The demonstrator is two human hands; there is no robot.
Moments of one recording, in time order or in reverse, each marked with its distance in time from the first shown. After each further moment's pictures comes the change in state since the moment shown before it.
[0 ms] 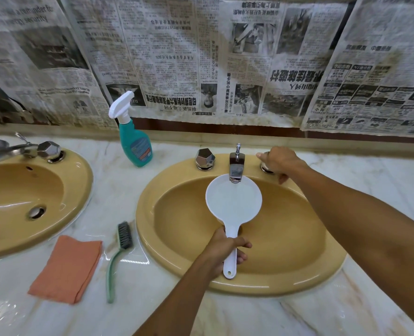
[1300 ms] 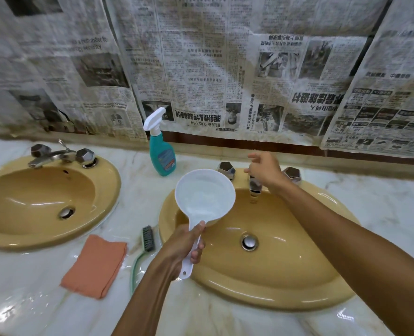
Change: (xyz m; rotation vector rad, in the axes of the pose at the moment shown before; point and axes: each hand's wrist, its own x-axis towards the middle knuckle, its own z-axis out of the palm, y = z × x) left_hand -0.087 0.050 -0.088 -0.111 0.245 0.100; right_hand -0.053 -0.085 0.014 0.757 0.115 -0.246
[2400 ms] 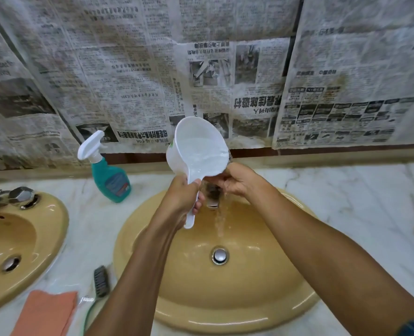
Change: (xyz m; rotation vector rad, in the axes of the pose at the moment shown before) left_hand 0.049 0.113 0.124 0.357 0.084 0.347; right_hand 0.033 0.018 -0.039 1.098 -0.184 0.509
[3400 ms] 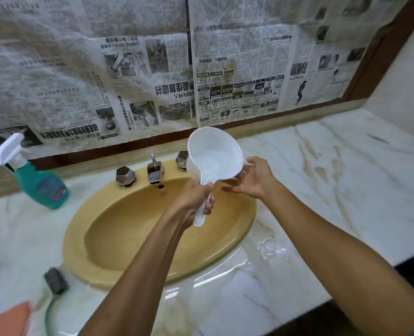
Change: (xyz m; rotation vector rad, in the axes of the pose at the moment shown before) left_hand -0.098 -0.031 0.102 -0.034 -0.520 -0.077; right_hand -0.173 0.022 -0.153 0.186 0.371 -0.200
